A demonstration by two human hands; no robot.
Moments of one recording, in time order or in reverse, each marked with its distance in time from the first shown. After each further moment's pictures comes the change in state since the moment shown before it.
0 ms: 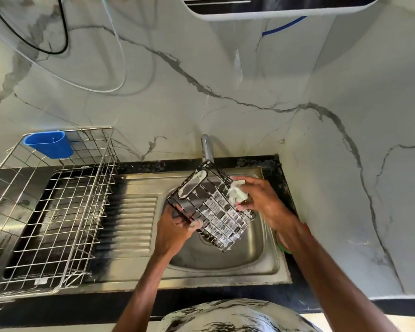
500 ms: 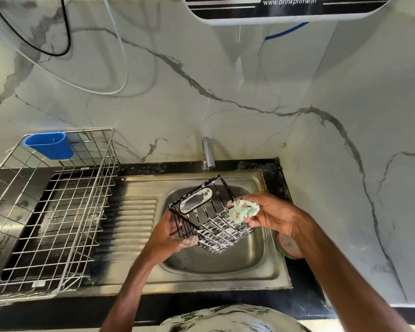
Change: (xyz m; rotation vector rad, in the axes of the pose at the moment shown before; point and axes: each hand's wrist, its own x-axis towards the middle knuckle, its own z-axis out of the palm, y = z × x) left_hand 0.003 -0.005 -0.027 0.021 -0.297 -0.017; right_hand -0.009 -0.007 -0.022 0.132 -0.352 0.308
